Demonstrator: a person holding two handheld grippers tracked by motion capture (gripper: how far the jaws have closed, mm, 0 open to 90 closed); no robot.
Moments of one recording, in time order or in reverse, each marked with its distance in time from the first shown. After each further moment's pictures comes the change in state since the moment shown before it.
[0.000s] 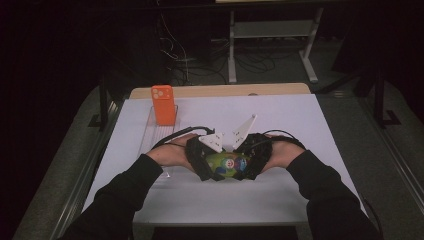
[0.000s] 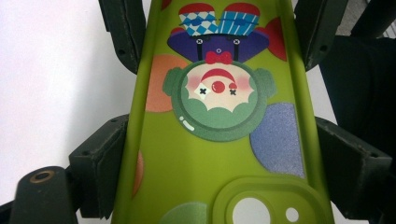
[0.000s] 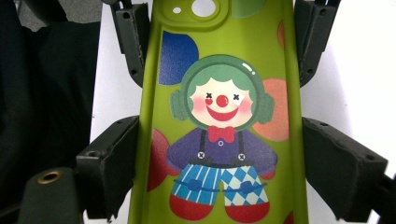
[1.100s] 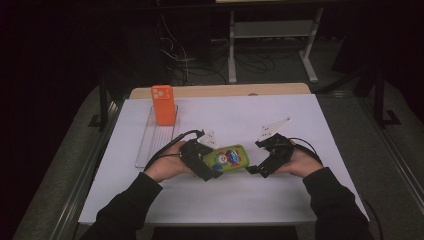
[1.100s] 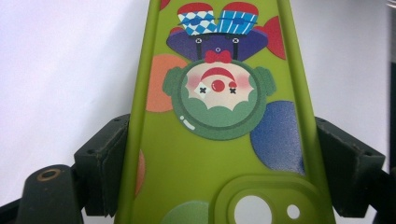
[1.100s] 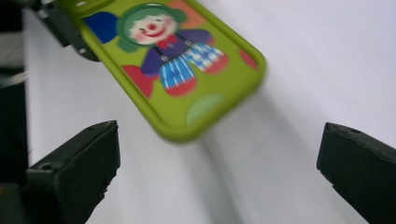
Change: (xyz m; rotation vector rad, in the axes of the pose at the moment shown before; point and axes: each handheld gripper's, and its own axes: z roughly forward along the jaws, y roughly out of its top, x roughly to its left) left arm -0.008 -0.018 -0.001 0.056 0.241 -0.277; right arm -0.004 -0.067 -0.009 -0.197 -0.190 0.352
